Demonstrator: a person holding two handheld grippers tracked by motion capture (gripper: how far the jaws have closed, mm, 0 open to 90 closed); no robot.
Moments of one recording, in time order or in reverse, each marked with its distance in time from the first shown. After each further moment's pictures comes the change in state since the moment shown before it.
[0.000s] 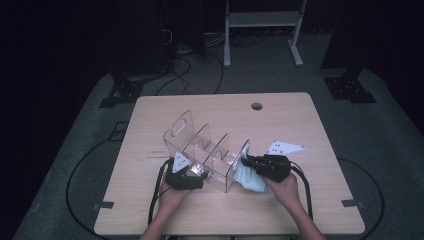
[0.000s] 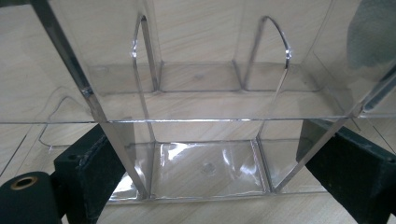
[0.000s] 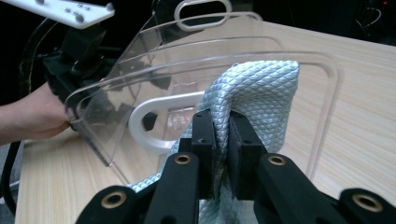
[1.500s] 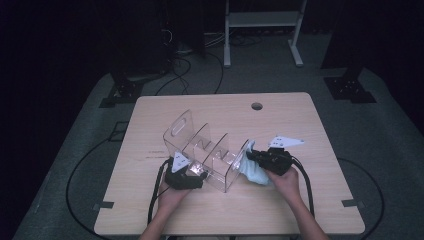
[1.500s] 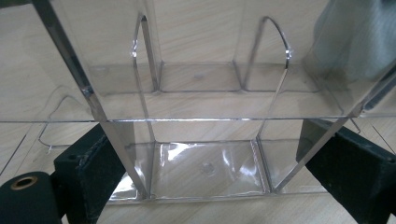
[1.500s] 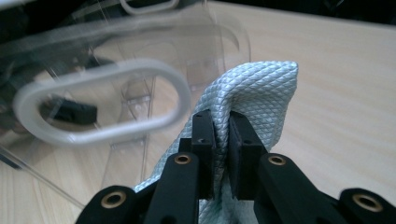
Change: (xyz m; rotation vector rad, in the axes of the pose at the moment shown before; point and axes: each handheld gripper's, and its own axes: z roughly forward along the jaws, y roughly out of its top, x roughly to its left) left arm 0.002 0.000 0.000 0.000 -0.003 0.005; right arm -0.033 -0.005 0.008 0.037 -0.097 0.056
